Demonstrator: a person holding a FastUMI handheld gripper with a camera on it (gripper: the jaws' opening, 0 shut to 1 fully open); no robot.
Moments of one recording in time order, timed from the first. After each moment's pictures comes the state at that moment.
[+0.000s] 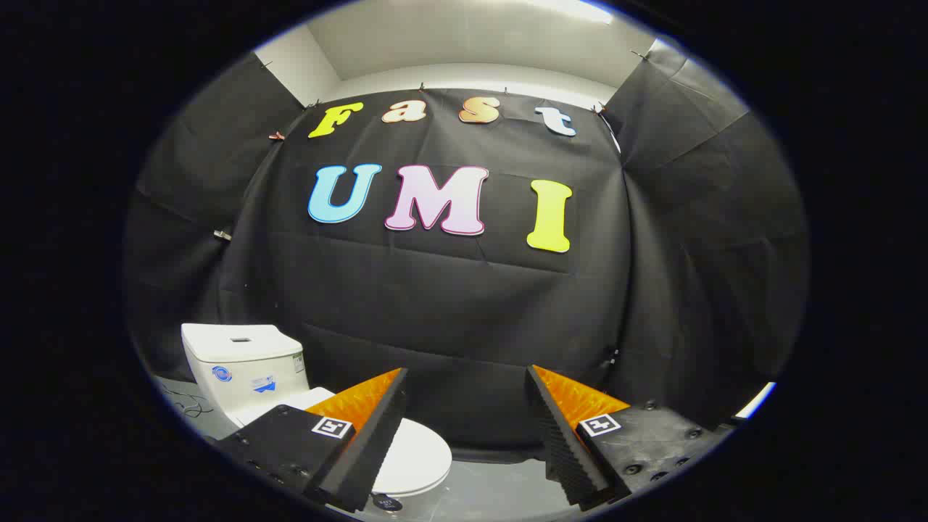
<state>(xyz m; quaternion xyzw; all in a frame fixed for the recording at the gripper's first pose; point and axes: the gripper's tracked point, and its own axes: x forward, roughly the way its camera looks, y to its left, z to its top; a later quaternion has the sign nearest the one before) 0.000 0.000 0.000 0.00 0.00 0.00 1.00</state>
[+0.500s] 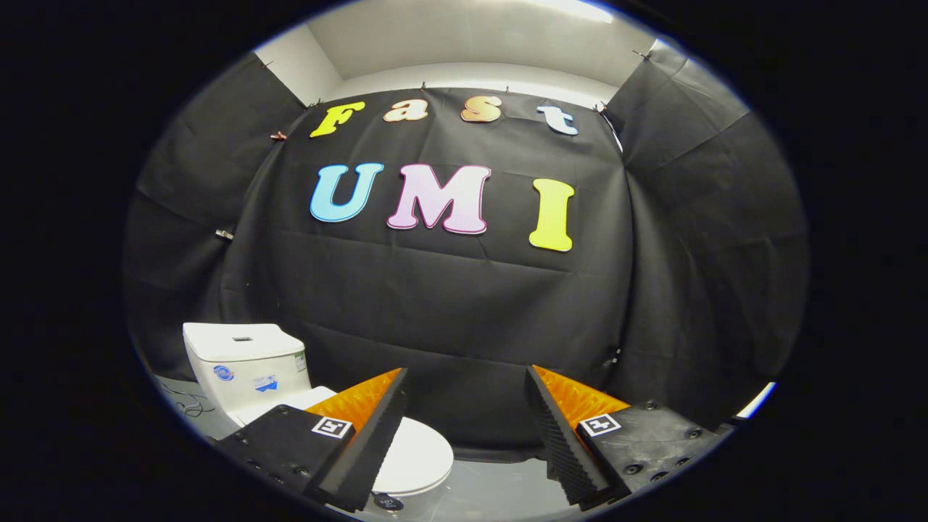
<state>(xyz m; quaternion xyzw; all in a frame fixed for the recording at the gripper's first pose) 0.000 0.002 0.000 0.00 0.00 0.00 1.00</state>
